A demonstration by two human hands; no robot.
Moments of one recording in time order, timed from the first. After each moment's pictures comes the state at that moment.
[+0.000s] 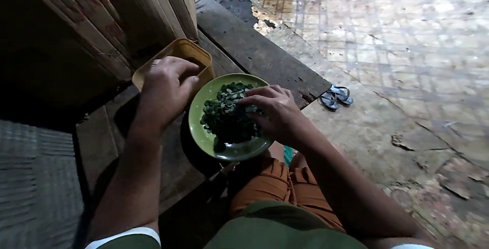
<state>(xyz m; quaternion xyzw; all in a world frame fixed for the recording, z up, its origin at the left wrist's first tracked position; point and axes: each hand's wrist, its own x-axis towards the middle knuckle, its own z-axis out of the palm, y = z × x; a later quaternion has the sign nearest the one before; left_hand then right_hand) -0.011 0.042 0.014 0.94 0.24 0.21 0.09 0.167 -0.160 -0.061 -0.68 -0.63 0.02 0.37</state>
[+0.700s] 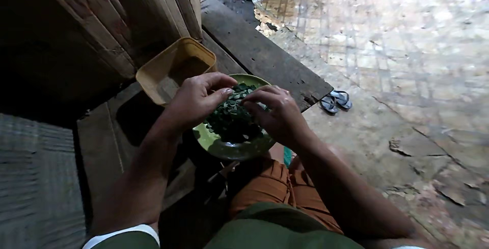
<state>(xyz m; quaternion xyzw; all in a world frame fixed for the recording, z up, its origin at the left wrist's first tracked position) 0.003 0.010 0.008 0.91 0.15 0.16 0.36 0.155 -0.151 -0.054 -0.67 -0.60 0.02 0.44</state>
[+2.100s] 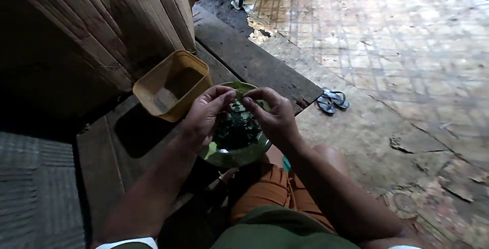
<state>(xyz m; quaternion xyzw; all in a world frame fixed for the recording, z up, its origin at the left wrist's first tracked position) 0.025 -0.029 -0.011 0.61 0.27 0.21 0.72 0.150 -0.146 -0.056 -0.62 -0.48 0.06 0.61</state>
